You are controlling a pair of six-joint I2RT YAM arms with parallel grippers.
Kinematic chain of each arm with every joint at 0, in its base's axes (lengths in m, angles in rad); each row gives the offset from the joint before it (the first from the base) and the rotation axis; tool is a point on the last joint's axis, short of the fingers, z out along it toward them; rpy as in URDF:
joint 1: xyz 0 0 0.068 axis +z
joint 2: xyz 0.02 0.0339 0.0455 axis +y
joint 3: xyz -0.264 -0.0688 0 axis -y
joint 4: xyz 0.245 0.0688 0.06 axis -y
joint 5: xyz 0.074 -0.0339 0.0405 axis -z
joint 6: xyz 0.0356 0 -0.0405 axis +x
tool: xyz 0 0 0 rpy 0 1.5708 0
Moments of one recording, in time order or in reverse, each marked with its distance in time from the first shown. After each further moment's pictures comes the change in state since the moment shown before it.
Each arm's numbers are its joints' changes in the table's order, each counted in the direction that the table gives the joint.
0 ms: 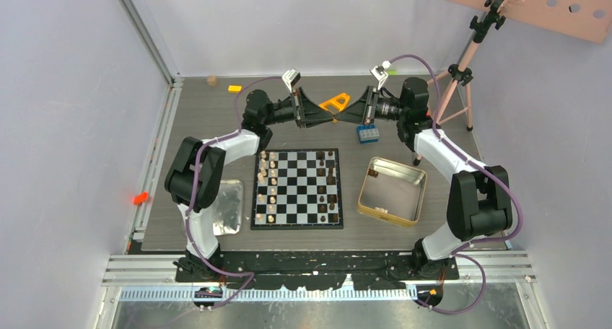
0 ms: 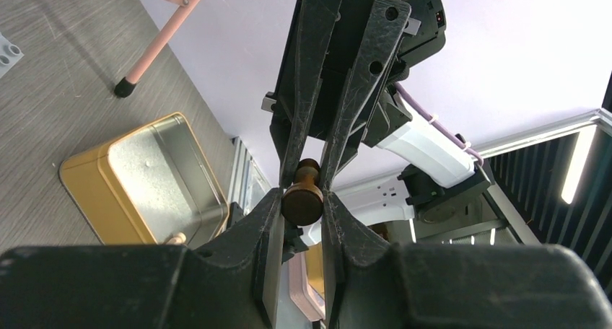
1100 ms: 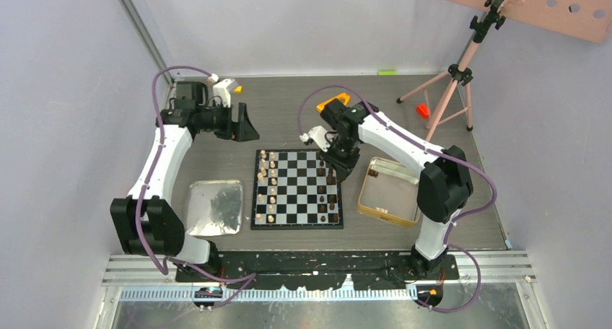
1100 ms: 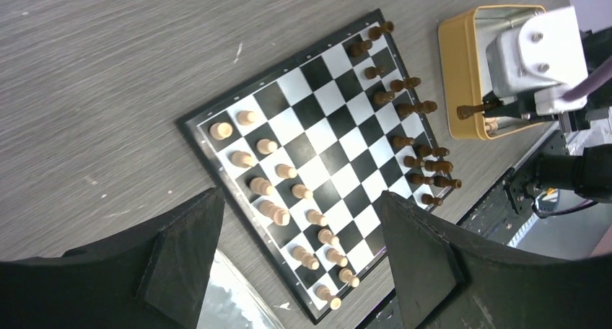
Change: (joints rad) left arm 0.382 -0.458 0.131 -1.706 -0.287 1.492; right arm 0.461 0.245 0.489 -1.543 0.853 -1.233
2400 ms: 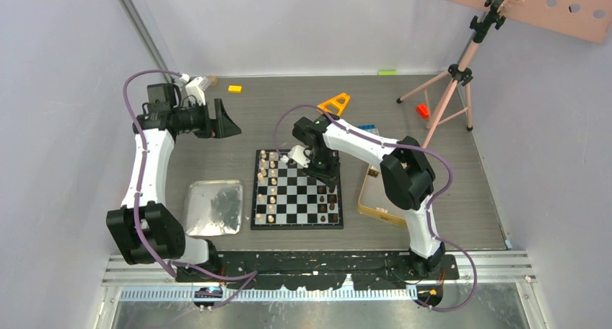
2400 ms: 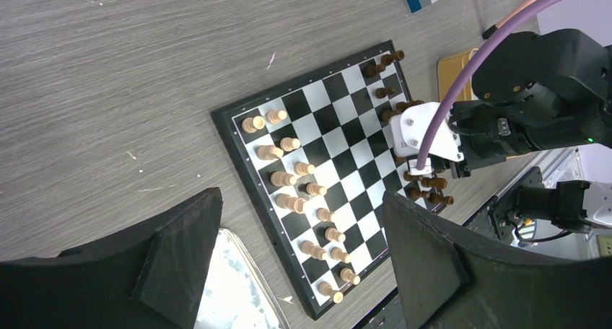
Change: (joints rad) left arm 0.214 -0.052 -0.001 -0.034 0.087 0.000; right arm 0.149 0.267 0.141 -0.062 0.117 -0.034
